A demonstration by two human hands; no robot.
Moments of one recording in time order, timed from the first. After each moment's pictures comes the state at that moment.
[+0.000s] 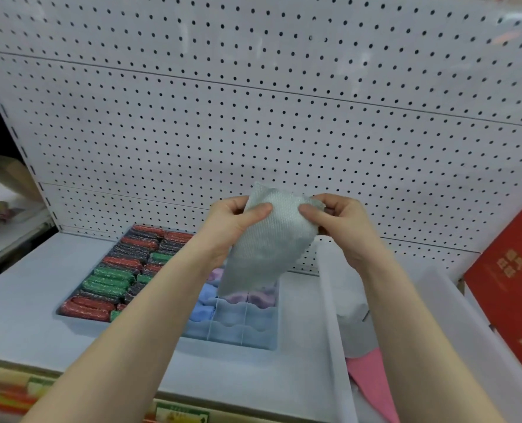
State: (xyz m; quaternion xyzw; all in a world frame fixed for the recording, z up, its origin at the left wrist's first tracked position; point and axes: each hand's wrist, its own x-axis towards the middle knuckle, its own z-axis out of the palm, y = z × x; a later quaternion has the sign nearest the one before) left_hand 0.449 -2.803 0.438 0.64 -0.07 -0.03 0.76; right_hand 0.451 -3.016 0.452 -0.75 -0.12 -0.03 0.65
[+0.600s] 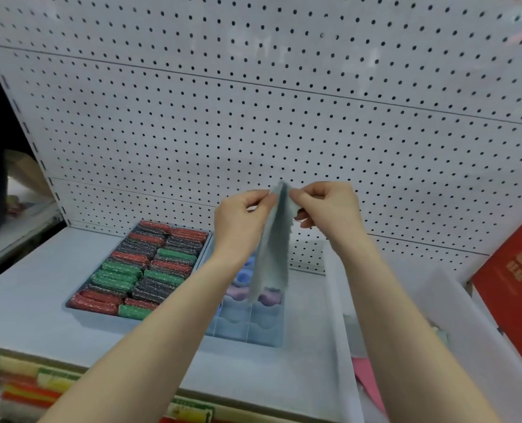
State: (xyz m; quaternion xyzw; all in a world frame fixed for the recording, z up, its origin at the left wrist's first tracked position) left_hand 0.445 -2.821 0.435 0.74 -0.03 0.19 0.65; right_hand 0.456 -2.971 0.470 -0.83 -0.02 -0.13 0.55
